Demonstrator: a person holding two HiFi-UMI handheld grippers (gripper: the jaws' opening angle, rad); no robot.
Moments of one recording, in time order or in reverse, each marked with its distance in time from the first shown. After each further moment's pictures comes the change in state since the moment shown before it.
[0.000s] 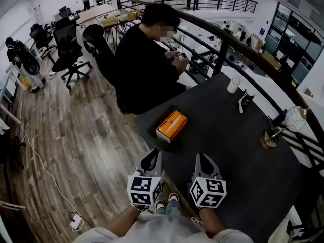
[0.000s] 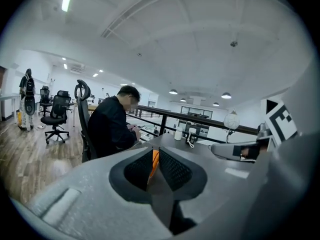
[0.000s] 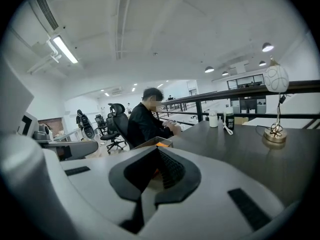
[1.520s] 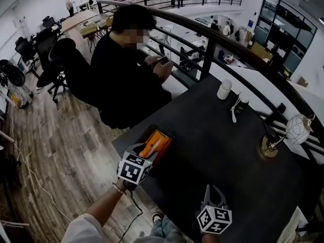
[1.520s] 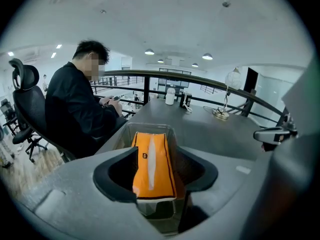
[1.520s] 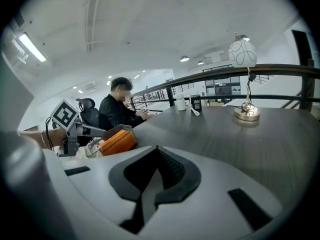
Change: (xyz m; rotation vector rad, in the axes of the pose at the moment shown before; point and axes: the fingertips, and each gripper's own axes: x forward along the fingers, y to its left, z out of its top) left arm 0.193 0.025 -0.047 0.237 0.458 -0.237; right arm 0.002 -0.127 -0.056 0.169 0.119 -0.228
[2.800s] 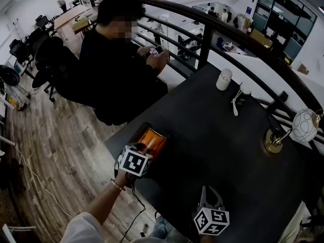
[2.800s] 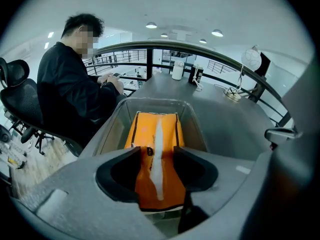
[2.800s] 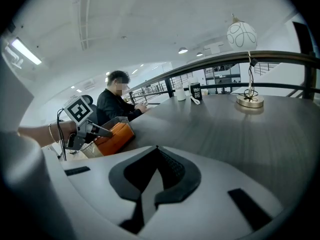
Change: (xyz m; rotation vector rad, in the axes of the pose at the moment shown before) left arm 0.056 0.018 -0.036 -0.007 0.274 0.044; right arm 0.027 -0.008 -0.029 0.037 0.077 0.018
